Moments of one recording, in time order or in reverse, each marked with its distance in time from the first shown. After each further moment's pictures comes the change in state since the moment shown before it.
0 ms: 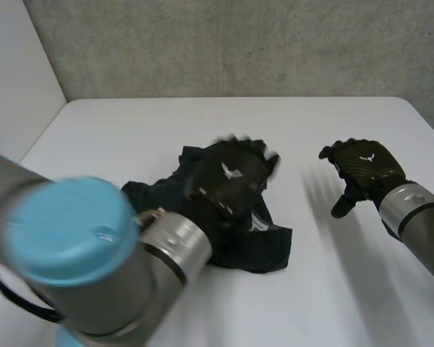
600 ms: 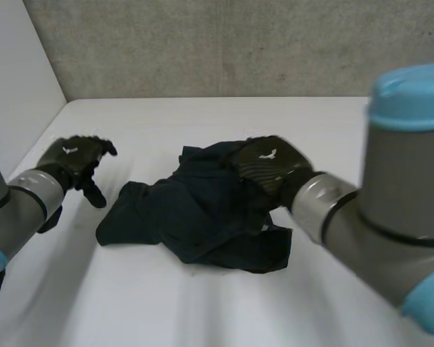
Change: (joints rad) left arm 0.659 0.021 -0.074 -0.229 0.138 -0.013; right arm 0.455 0.058 -0.406 0.430 0.122 0.057; left_hand -0.034 -0.040 -0.038 -0.035 -0.036; right_hand 0.000 0.000 0.000 0.000 0.000
